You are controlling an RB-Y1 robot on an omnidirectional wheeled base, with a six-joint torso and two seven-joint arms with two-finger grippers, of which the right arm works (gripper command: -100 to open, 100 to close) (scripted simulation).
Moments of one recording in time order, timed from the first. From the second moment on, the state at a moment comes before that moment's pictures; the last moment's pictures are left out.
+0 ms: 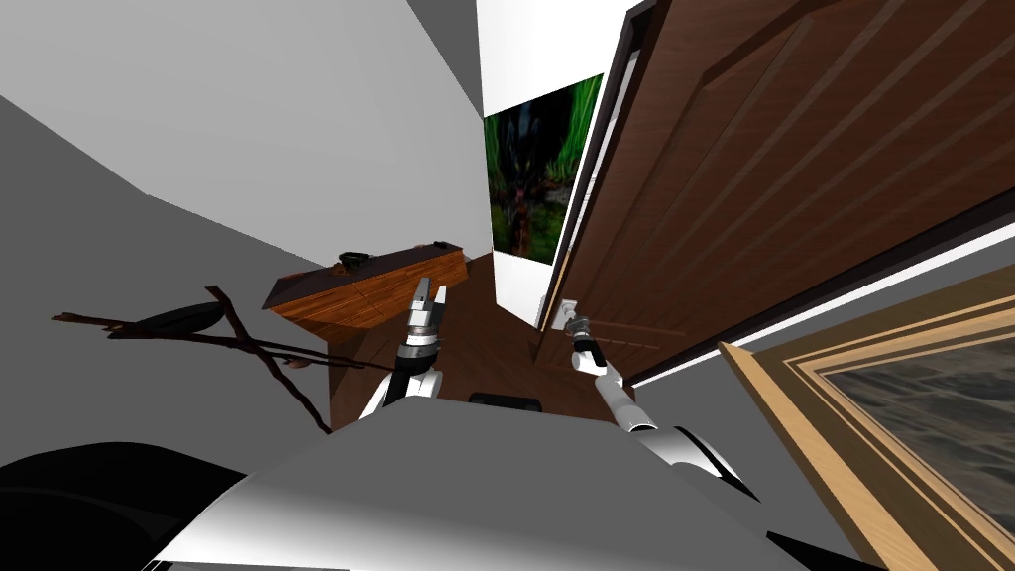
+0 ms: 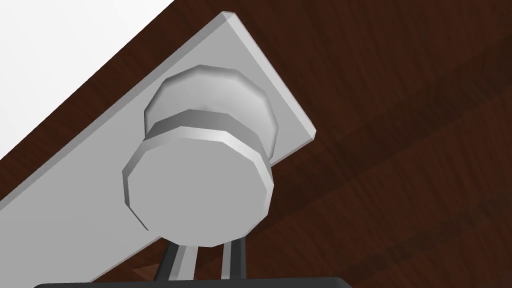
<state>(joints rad) -0.27 -0.37 0.15 -0.85 -0.55 -0.47 -0.56</state>
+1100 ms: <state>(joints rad) -0.27 -0.33 0.13 -0.88 -0.63 -0.45 -0.78</state>
